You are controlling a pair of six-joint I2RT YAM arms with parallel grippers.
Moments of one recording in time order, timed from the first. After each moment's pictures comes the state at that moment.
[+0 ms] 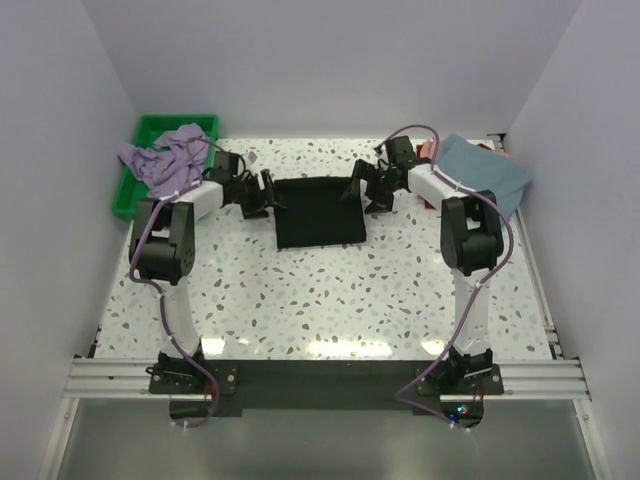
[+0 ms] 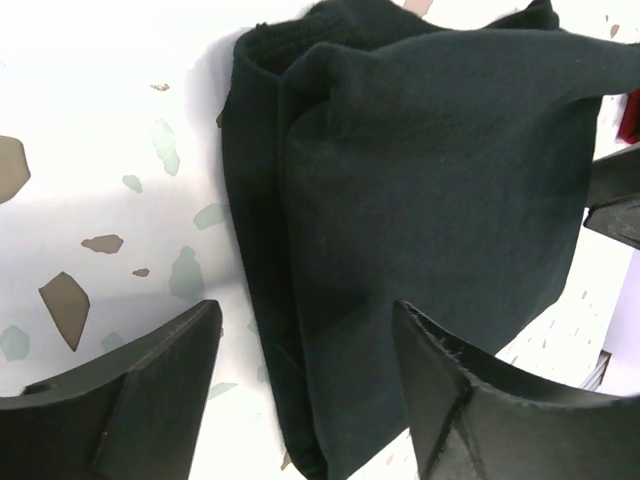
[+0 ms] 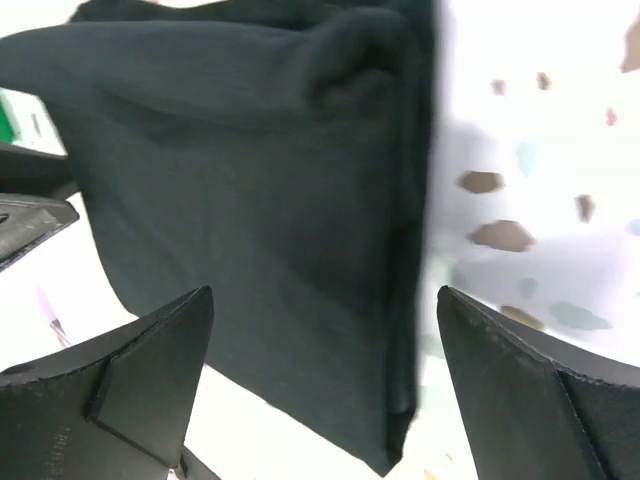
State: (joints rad) left arm -0.13 2.05 1.37 -0.24 0.51 -0.48; right arm 0.25 2.20 1.71 -0.51 -0.46 0.51
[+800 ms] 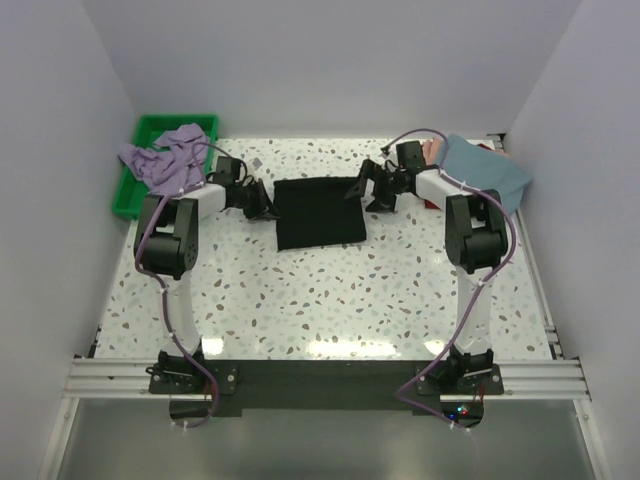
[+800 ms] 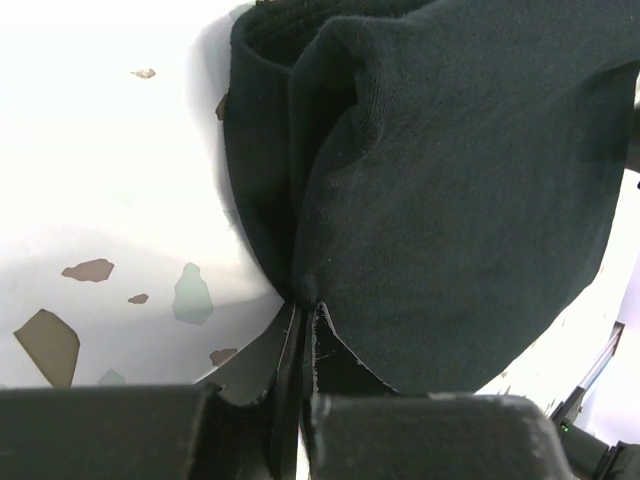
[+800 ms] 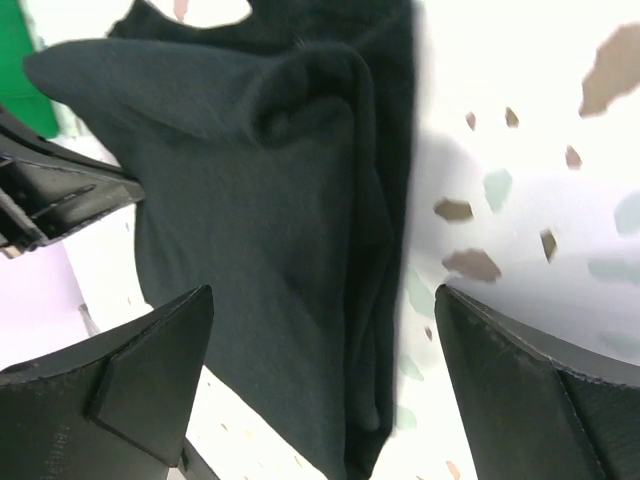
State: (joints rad) left arm -0.13 2.12 1.37 -0.23 0.57 -0.42; right arm 0.20 2.21 1.61 -0.36 -0.58 0.51
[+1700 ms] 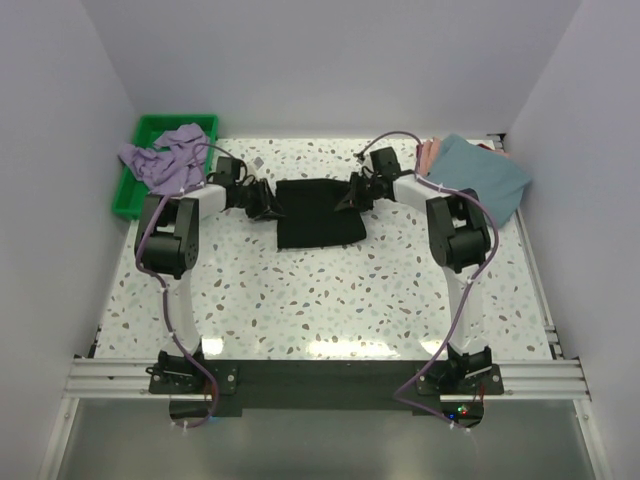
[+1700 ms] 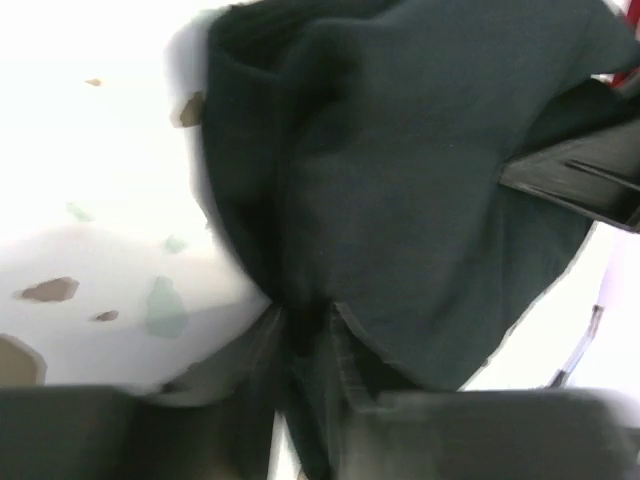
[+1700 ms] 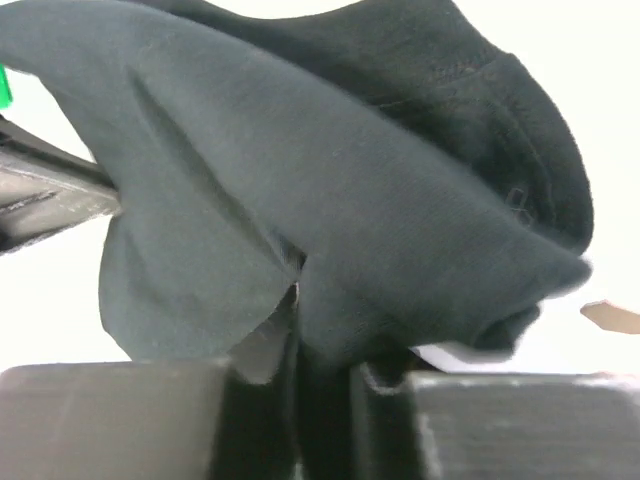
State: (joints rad) left arm -0.12 2.13 1.36 -0.20 0.61 -0.42; right arm 0.32 2.28 1.65 -0.27 -0.52 0.48
